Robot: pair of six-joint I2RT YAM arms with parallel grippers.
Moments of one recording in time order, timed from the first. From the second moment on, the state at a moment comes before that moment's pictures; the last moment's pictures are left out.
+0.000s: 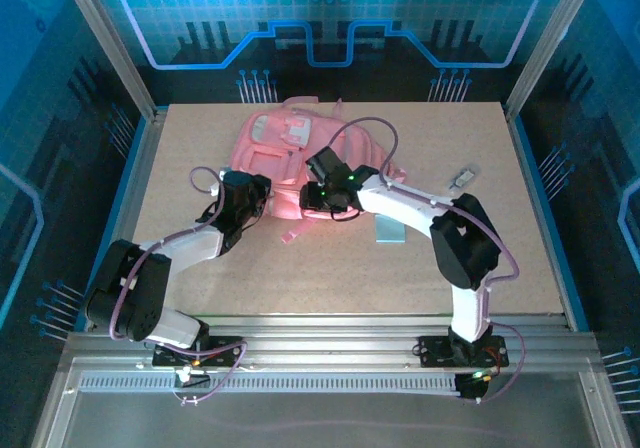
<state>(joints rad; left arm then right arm) -0.31 1.45 0.64 0.36 -0.08 -1.40 0.75 1.93 1.49 -0.55 0.01 0.74</state>
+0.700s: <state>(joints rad) -0.31 1.45 0.63 0.37 -0.09 -1.40 0.74 1.93 1.46 -0.53 0.04 0.60</state>
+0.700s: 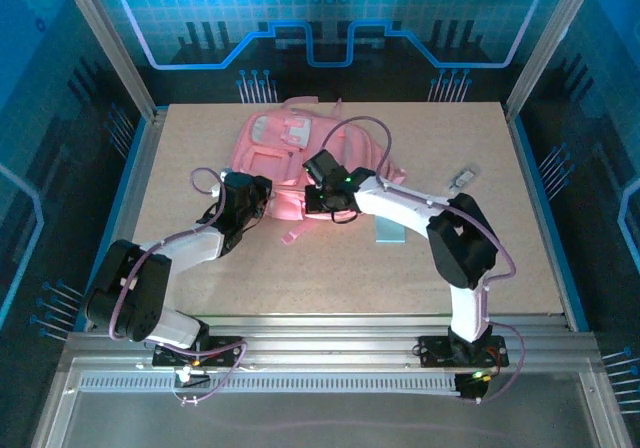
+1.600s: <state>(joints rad) -0.18 1.57 0.78 0.29 0.12 -1.26 0.39 1.84 1.44 -0.76 -0.07 0.21</state>
